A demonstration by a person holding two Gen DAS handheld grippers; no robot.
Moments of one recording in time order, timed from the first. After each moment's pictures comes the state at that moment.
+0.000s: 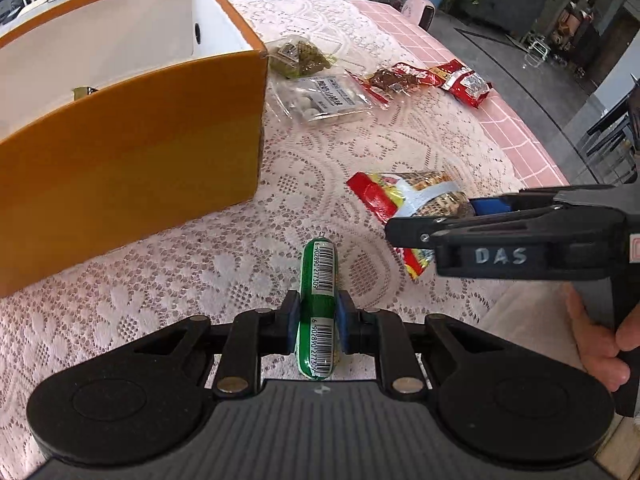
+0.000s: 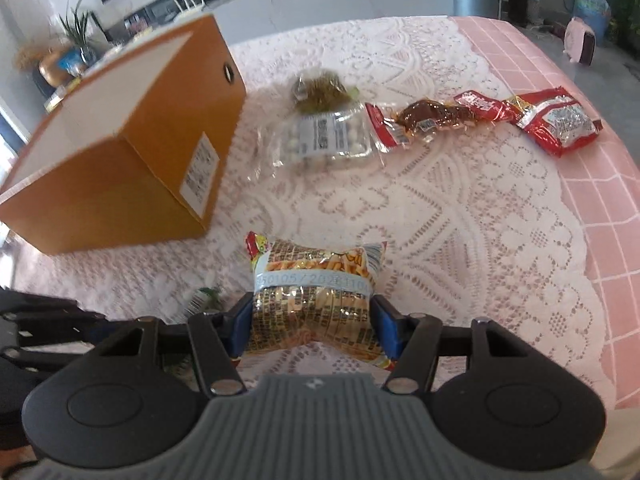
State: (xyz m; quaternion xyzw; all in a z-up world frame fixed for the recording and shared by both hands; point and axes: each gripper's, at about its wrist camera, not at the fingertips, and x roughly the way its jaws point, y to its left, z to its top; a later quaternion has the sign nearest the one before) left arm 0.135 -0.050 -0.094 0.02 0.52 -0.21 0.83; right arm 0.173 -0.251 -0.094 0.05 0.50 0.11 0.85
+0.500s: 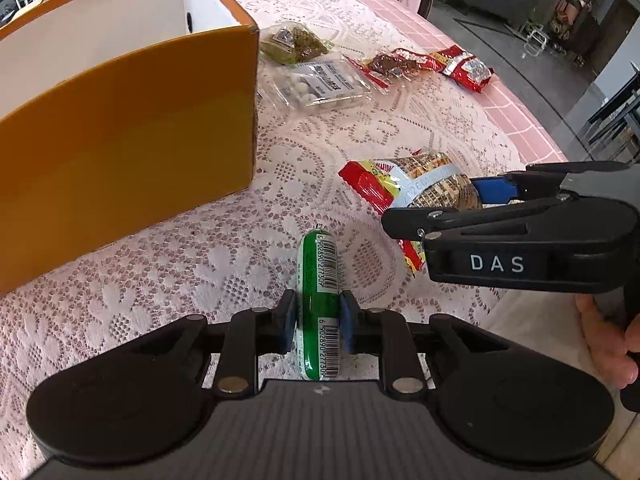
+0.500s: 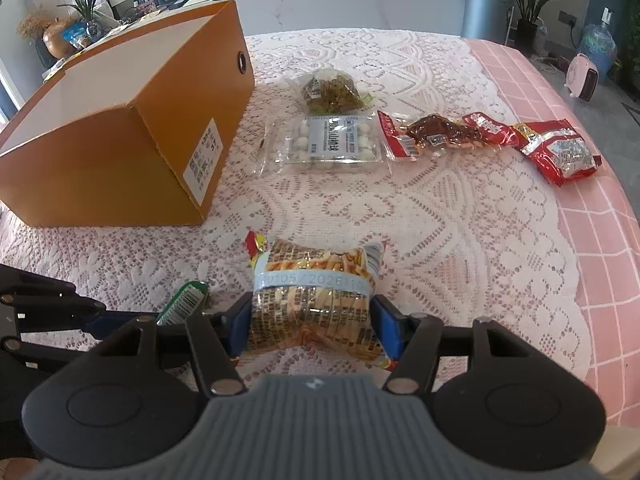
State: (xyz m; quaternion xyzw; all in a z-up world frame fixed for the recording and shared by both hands) left arm 0.137 -0.053 -0.107 0.03 0.52 -0.21 0.82; right arm 0.171 -0.238 -0.094 0.00 0.49 0.11 0.86
